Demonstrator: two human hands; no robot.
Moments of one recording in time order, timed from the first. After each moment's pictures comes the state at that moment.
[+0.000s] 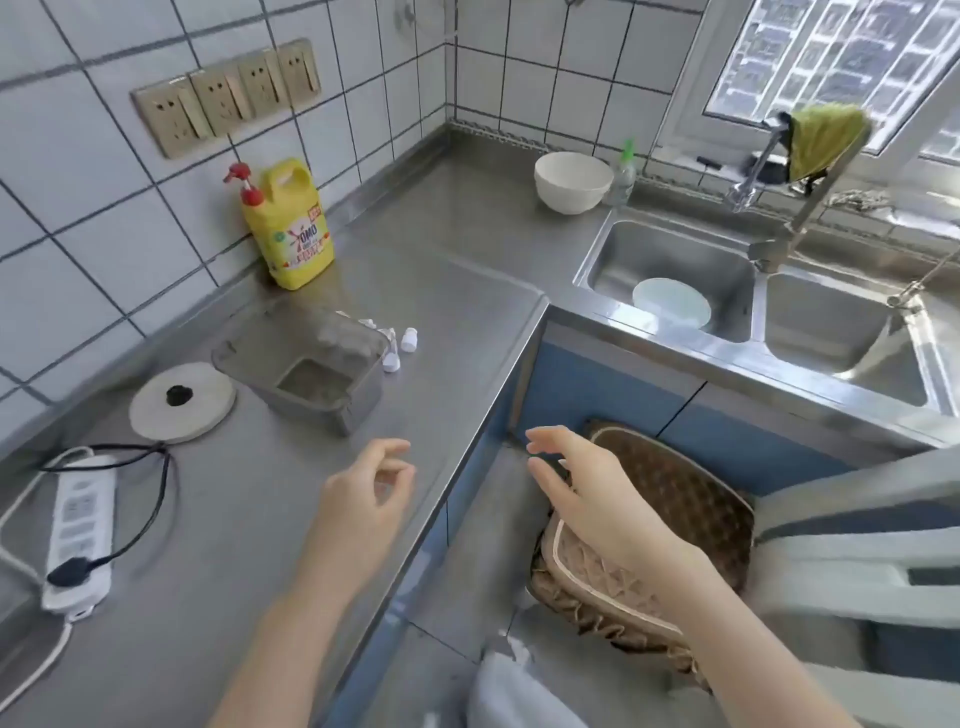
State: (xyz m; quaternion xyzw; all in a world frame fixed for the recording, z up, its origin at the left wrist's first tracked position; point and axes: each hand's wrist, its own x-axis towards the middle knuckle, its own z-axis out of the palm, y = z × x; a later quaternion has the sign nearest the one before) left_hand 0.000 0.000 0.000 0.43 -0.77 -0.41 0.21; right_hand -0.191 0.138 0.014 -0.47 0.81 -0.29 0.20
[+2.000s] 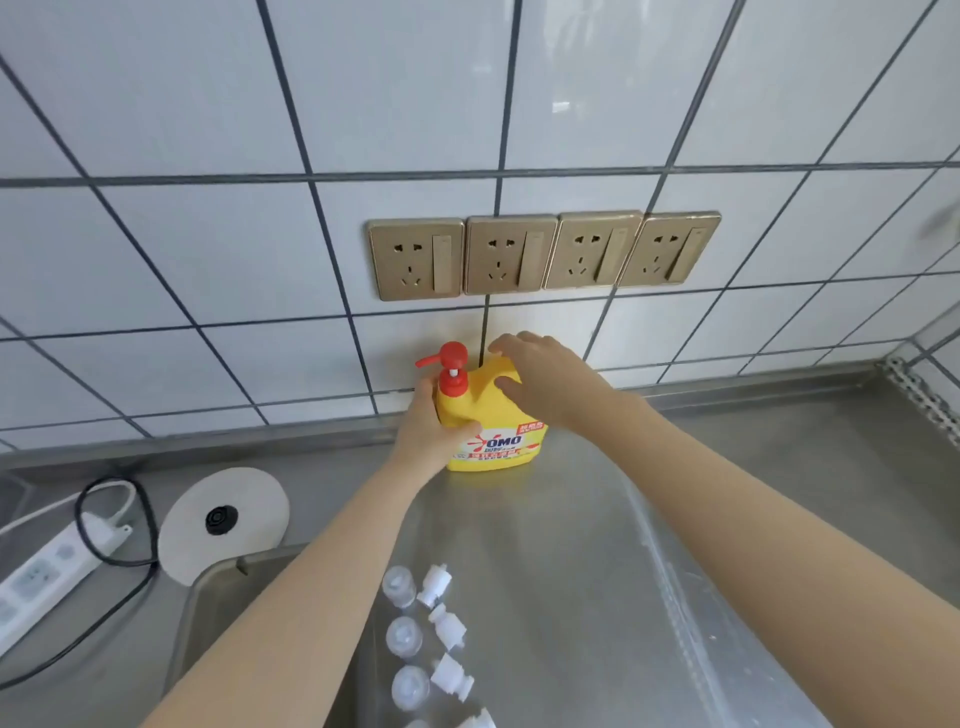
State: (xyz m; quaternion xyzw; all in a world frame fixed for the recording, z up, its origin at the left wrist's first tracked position) left_hand -0.177 -0.520 -0.053 0.70 -0.45 -0.41 0.38; right_hand -0.323 -0.582 0.025 -0.88 0.47 -0.02 0.12
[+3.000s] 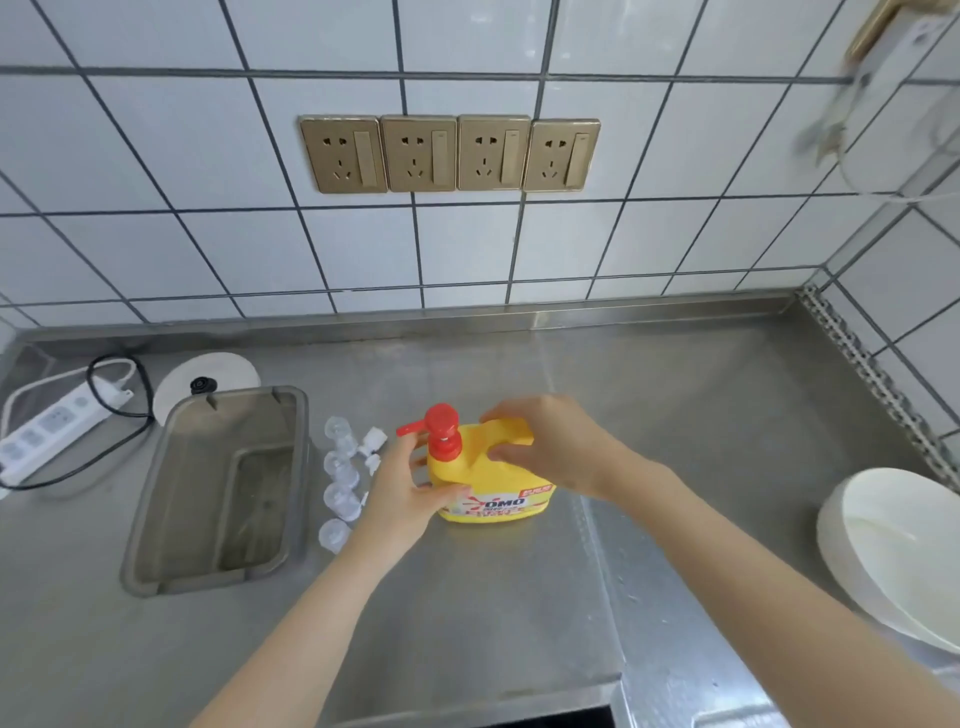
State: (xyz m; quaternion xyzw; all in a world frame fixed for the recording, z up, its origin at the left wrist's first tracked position) left_hand -0.319 -0.307 -0.066 0.66 -0.41 -0.44 0.46; right_hand -0.487 -0.396 0.027 -0.87 0.42 -0.02 0.27
